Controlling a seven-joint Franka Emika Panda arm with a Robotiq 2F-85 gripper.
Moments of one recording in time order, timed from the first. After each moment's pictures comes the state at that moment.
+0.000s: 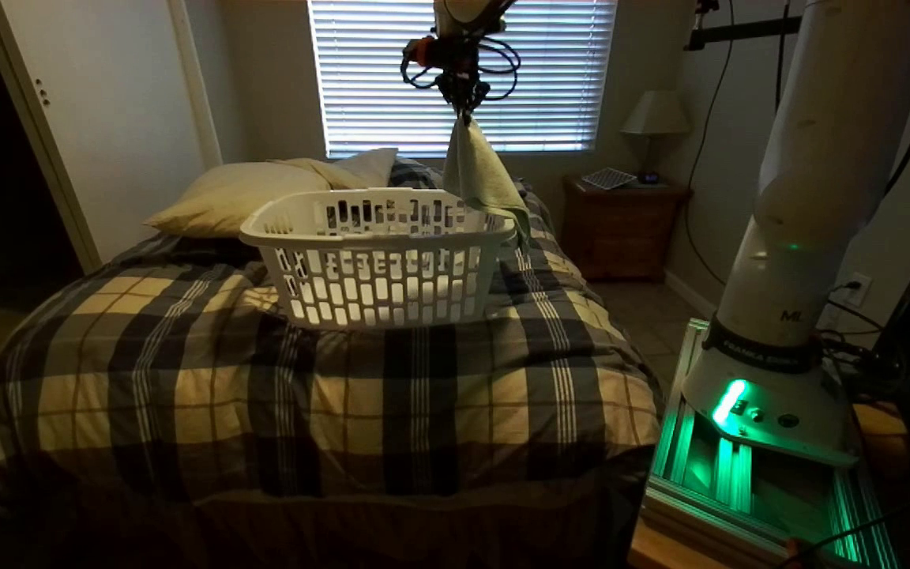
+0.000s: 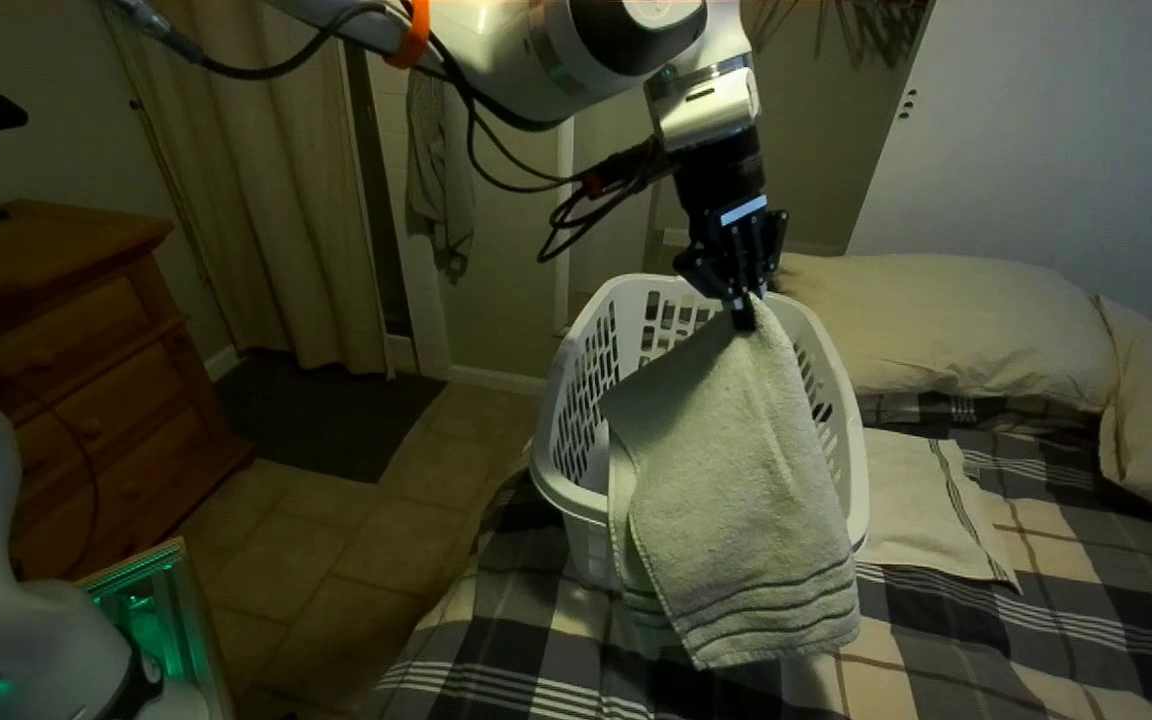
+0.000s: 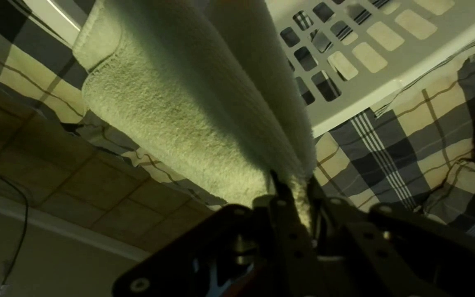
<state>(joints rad) -0.11 0.07 -0.06 -1.79 -0.43 2.07 1.67</state>
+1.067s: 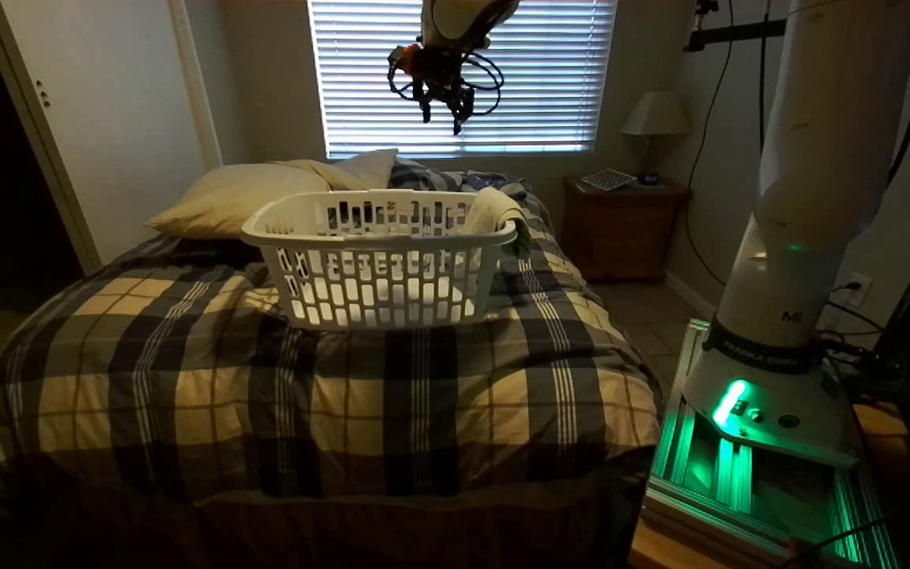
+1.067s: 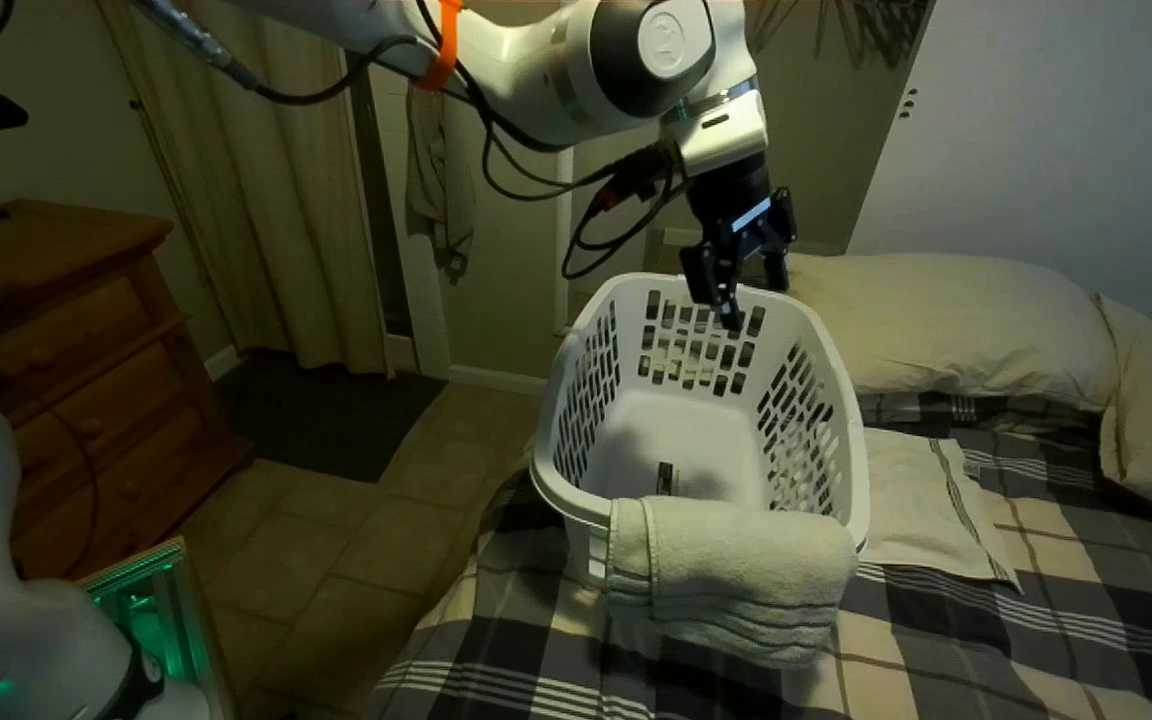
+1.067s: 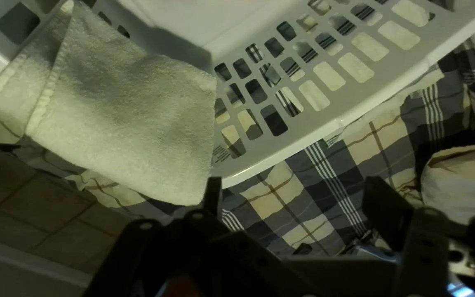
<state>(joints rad) -0.09 0.13 -0.08 -1.78 -0.37 2.21 1.59</state>
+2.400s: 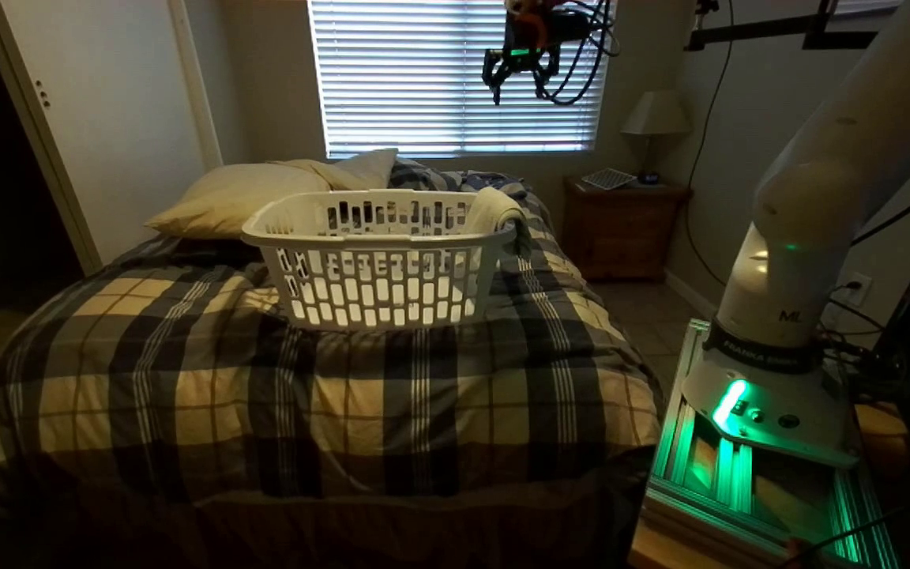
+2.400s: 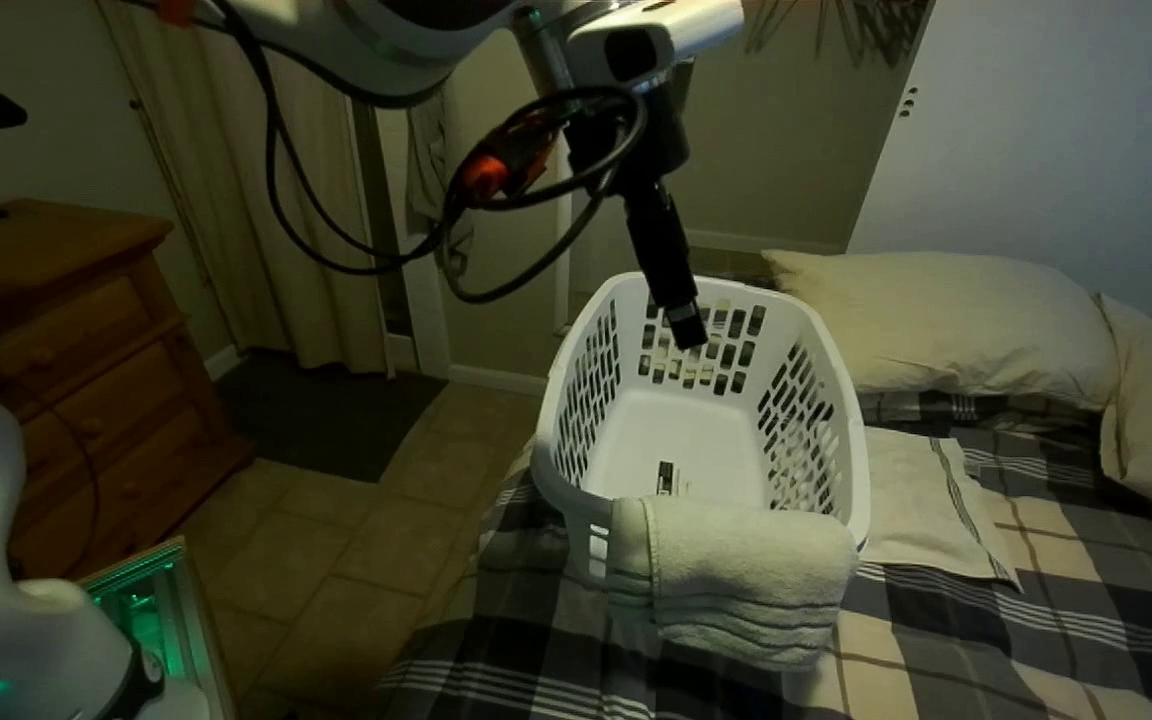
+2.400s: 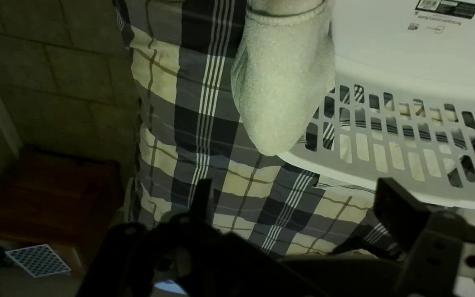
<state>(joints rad) -0.15 -0.35 -0.10 -2.18 -0.44 2.14 0.70</state>
